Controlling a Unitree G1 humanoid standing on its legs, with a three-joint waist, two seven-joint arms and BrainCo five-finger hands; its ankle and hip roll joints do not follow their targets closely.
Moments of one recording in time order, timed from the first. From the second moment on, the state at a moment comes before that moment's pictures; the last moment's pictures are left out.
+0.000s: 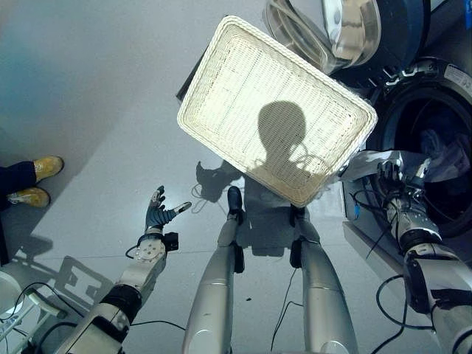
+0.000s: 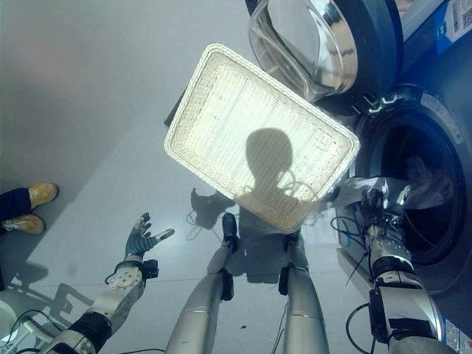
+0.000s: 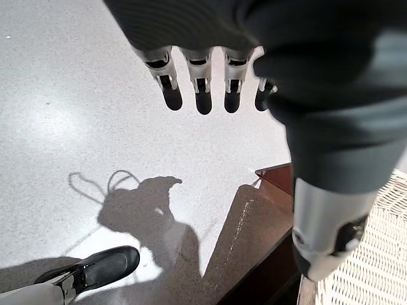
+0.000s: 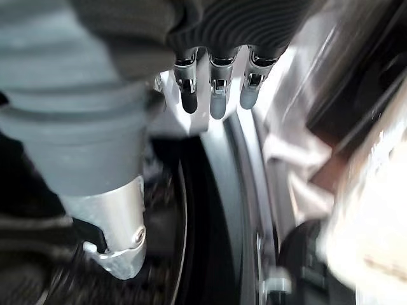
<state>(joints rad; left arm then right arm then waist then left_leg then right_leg) -0.35 0.48 -0.43 0.71 -0.55 -0.29 0.39 -0.76 -0.55 -0.16 1.11 1.97 -0.12 0.11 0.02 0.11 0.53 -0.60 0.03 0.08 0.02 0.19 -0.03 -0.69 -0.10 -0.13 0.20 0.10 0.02</state>
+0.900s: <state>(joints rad) -0.35 0.43 -0.36 0.82 -0.54 -0.27 0.33 -0.66 -0.52 -0.05 1.24 1.30 -0.09 0.03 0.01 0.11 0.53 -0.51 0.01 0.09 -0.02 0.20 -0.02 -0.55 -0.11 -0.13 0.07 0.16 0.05</state>
